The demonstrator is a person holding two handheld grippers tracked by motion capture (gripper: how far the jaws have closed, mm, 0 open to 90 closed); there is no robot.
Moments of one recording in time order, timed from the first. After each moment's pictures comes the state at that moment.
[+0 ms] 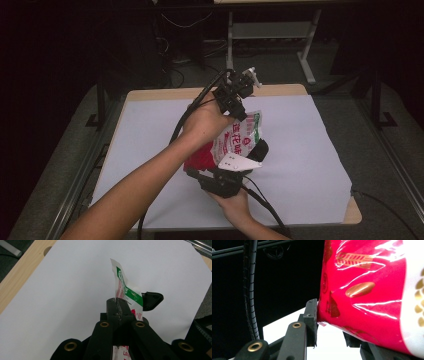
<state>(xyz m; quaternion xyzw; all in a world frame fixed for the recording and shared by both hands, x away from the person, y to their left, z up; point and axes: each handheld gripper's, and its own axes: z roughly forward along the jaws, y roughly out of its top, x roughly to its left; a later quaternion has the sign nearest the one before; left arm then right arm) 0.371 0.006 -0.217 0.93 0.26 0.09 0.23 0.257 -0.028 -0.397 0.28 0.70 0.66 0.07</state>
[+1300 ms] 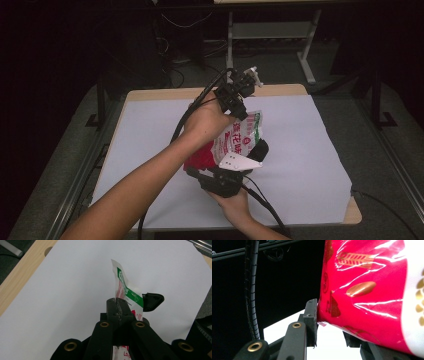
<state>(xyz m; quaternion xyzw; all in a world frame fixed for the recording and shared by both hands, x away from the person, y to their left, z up) 0.372 0.003 -0.215 0.94 0.25 0.09 0.23 0.257 -0.029 -0.396 0.28 0.69 0.66 0.07</state>
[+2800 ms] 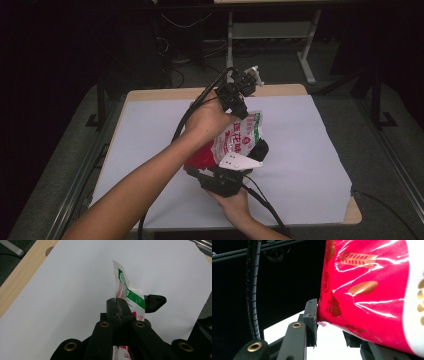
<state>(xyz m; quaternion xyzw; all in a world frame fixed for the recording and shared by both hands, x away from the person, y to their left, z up) 0.376 0.000 -0.216 0.94 0.26 0.09 0.22 0.258 -0.028 -0.395 0.28 0.69 0.66 0.06</state>
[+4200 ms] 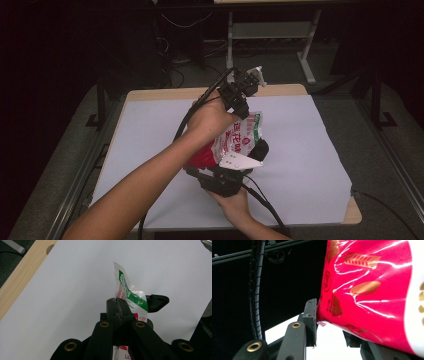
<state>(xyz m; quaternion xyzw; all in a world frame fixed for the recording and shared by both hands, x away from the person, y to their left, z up) 0.378 -0.006 -0.217 0.94 0.26 0.10 0.20 0.257 -0.028 -0.392 0.28 0.69 0.67 0.06</state>
